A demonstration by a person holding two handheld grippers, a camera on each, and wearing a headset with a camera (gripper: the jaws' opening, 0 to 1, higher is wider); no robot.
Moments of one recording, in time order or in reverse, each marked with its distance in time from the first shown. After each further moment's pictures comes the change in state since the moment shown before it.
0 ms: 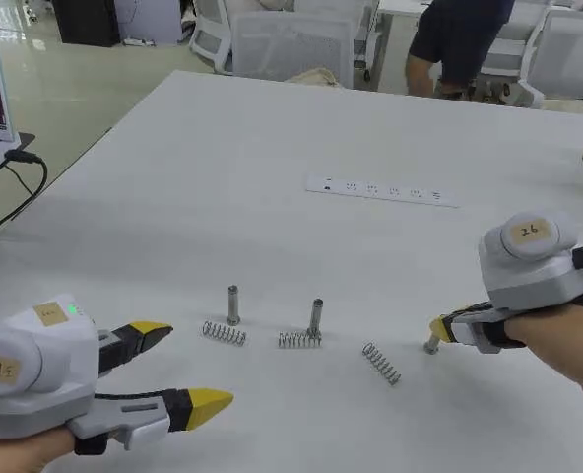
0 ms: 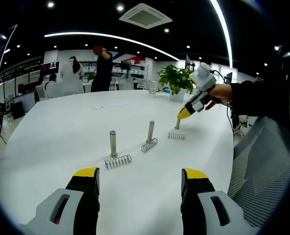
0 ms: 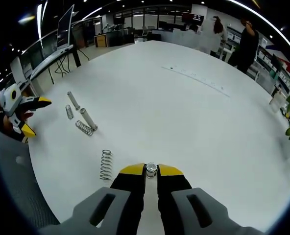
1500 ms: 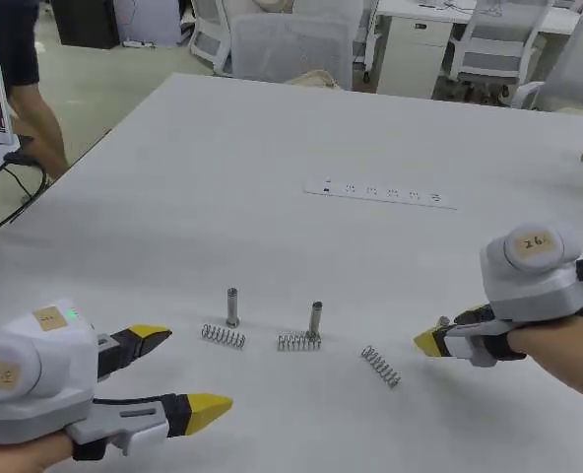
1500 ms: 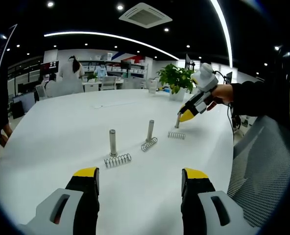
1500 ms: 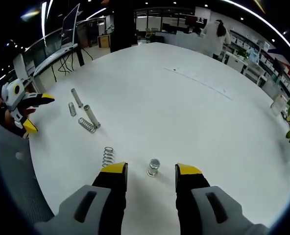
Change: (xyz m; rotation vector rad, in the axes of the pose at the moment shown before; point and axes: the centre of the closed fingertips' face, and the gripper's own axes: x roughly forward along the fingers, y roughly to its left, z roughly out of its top) left arm 0.000 0.000 -0.001 -0.001 0.008 -0.002; right arm 0.000 0.000 -0.004 -0.027 -0.020 0.011
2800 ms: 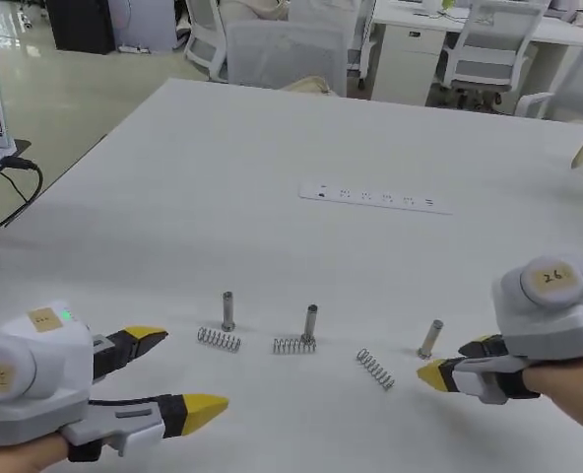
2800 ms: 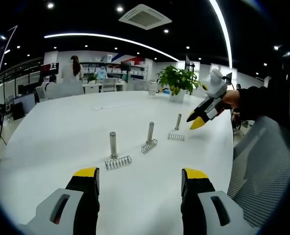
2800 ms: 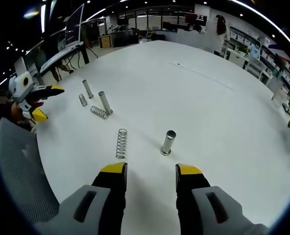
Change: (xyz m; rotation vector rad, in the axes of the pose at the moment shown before) left arm 0.000 -0.001 0.003 0.005 -0.015 0.003; right arm -0.017 0.020 -0.032 0.024 0.011 0.034
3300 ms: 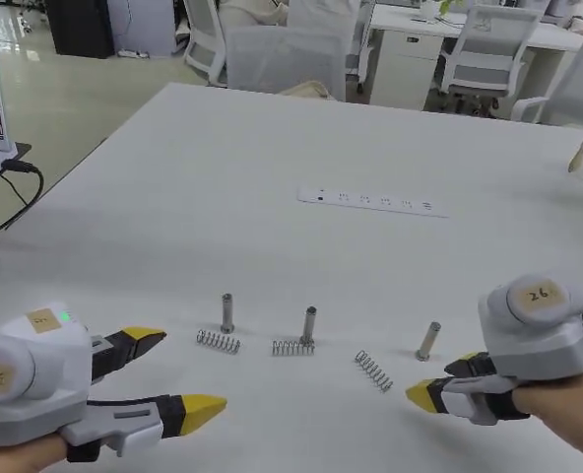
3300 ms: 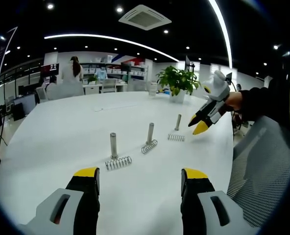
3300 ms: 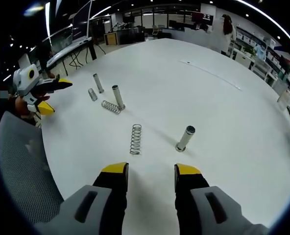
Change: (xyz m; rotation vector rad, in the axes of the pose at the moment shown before) left arm -0.003 -0.001 0.000 0.003 -0.006 0.004; right arm 0.002 0.026 -0.006 -0.031 0.021 0.047
